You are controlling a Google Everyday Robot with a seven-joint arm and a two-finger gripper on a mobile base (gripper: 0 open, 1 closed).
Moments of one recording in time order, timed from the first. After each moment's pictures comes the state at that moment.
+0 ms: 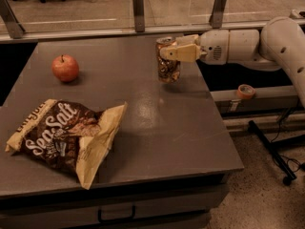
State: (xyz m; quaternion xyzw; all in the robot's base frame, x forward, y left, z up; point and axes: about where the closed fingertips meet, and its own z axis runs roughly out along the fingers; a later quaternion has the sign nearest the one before) arm 0.653 -0.062 0.936 -0.41 0.64 0.42 0.50
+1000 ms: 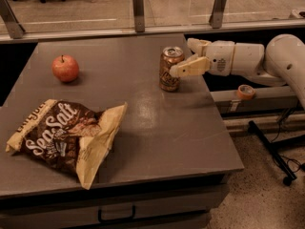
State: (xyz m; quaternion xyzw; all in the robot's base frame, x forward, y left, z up) arm 0.651 -0.082 0.917 -0.40 0.63 0.39 0.54
